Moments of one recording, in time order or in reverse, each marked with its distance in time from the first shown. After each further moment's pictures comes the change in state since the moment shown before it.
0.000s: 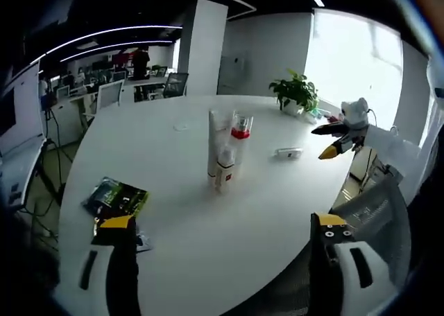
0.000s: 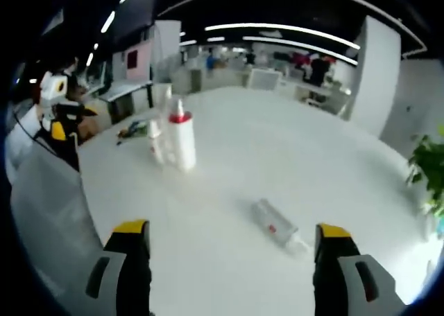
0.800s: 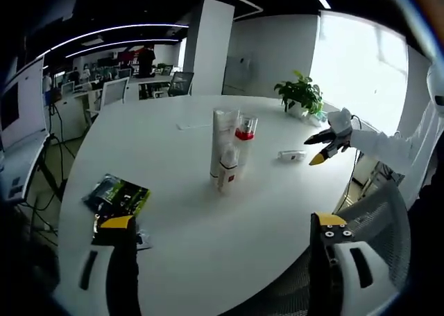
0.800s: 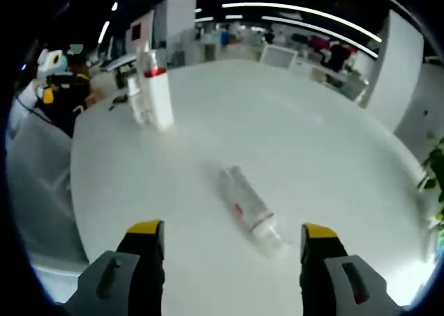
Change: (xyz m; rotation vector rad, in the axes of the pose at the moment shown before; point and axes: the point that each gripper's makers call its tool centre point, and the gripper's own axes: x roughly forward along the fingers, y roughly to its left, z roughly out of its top) left arm 0.001 0.002 0.001 -0.029 -0.002 0.022; right arm 0.040 -0.054 -0.045 -0.088 0.153 0.077
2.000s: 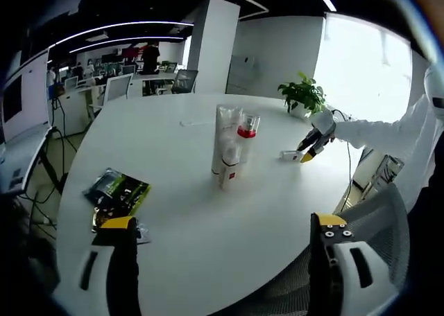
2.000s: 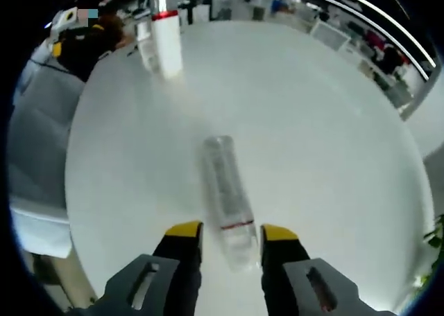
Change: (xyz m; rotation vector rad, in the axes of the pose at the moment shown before) left arm -0.001 0.000 -0.005 -0.028 0.009 0.011; right arm 0.038 -0.031 -0.019 -0.243 0.246 0.160
